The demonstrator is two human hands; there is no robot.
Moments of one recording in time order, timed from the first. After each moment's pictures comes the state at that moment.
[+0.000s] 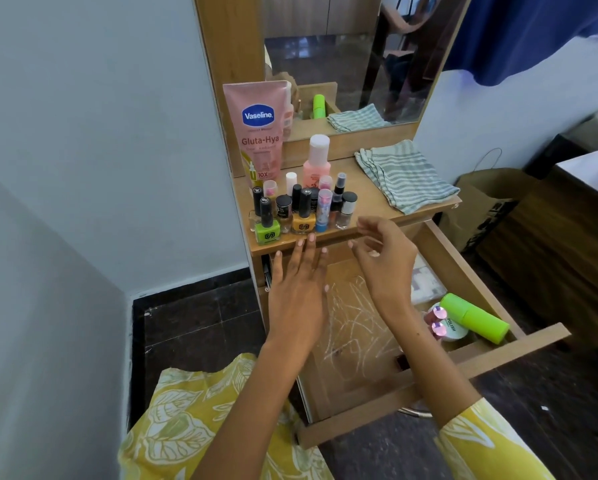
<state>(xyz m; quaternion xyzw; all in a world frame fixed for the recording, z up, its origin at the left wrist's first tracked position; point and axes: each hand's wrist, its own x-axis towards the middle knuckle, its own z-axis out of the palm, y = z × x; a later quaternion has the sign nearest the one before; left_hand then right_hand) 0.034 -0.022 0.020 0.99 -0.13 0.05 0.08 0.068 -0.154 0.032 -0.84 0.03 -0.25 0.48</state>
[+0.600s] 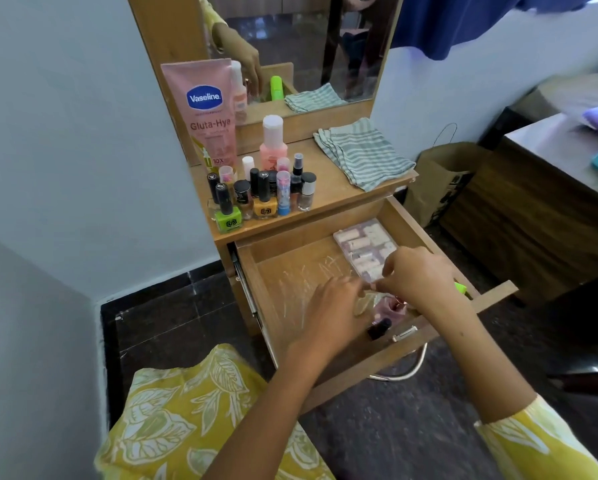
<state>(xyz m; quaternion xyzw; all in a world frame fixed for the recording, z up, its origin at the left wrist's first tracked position) 0.004 -0.090 0.007 0.90 -0.25 -0.07 0.34 0.022 -0.228 0.053 -0.98 0.15 0.14 0.04</state>
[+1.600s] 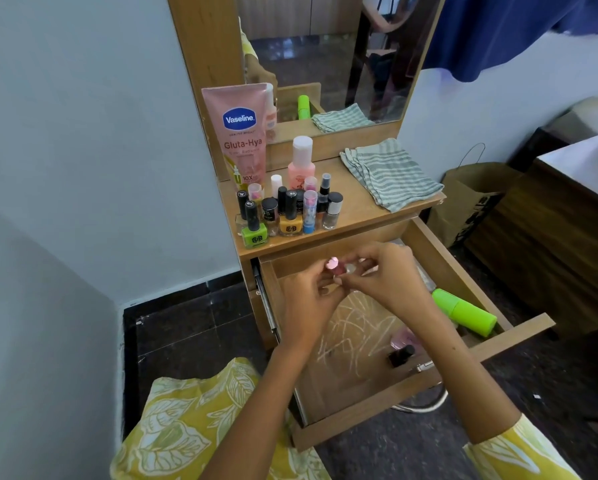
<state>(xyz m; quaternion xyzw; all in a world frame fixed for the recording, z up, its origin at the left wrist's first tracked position) 0.033 -0.045 0.015 0.77 -0.11 0.06 0.63 0.044 -0.182 0.054 -0.93 -0.04 -0.04 0.37</state>
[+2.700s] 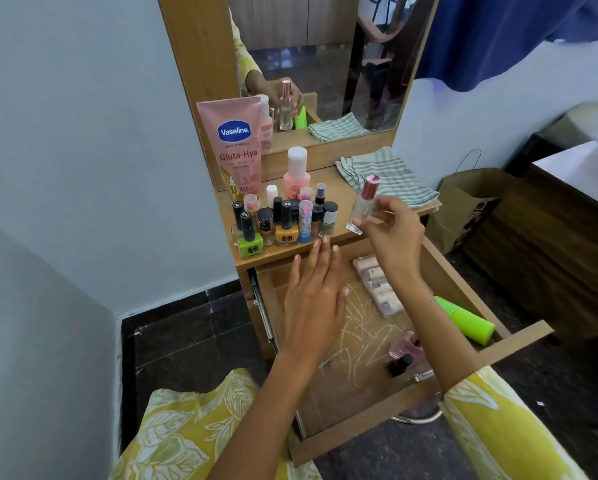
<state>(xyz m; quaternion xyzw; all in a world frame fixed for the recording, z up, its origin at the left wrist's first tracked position) 0.043 -0.057 -0.004 0.94 -0.19 0.21 0.20 0.103 -0.188 0.053 -0.80 0.08 -0.26 0.54</state>
